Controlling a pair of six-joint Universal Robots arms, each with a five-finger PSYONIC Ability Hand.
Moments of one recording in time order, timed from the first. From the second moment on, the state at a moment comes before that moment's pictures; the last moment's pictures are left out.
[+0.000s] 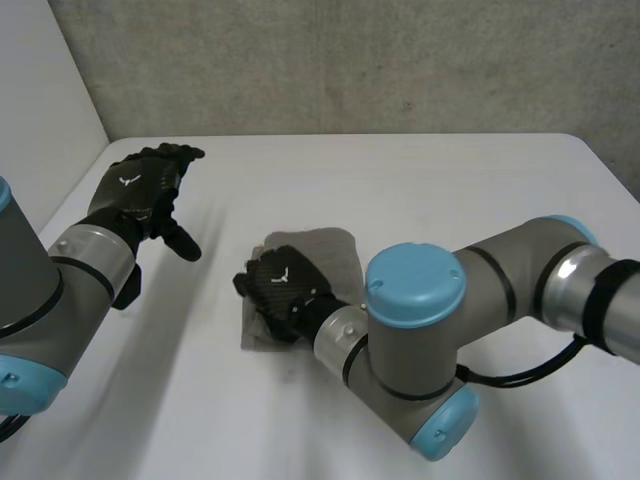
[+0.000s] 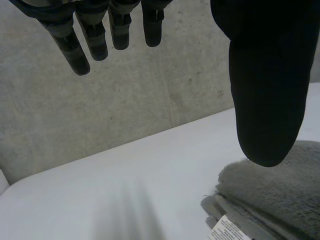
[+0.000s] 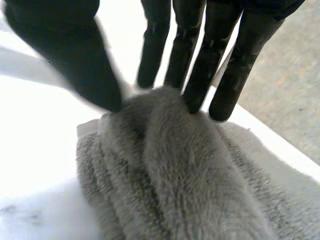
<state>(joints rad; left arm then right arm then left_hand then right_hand) 4.38 -1.76 -1.66 3.33 -1.54 3.13 2.39 -0.85 1.25 -0.18 1.33 2.86 0.18 0.16 0.17 0.17 0.03 0.68 0.84 0.85 0.87 0.70</state>
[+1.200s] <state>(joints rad) 4.26 -2.13 -1.46 3.19 -1.50 3.23 2.22 -0.80 1.10 0.06 1.44 2.98 0.18 0.16 0.17 0.17 0.03 0.22 0.23 0.21 0.24 0.06</state>
